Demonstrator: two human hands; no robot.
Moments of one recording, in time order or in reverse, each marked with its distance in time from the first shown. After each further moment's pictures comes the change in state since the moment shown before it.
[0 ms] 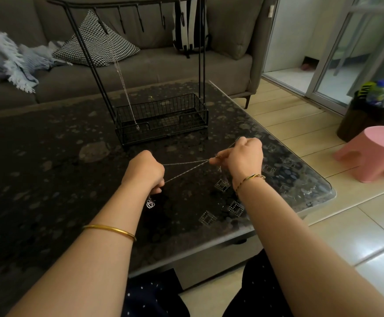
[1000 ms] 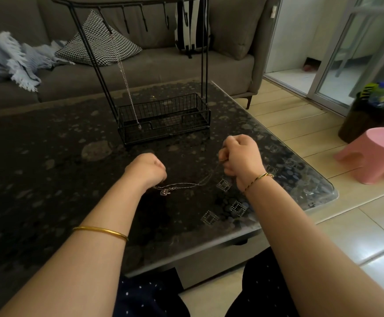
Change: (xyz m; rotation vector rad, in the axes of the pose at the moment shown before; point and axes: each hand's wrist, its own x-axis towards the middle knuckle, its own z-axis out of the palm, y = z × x) left_hand -0.013 -0.004 -0.014 0.077 -0.060 0.134; right_hand -0.006 -0.005 -0.004 -0.107 -0.207 -0.076
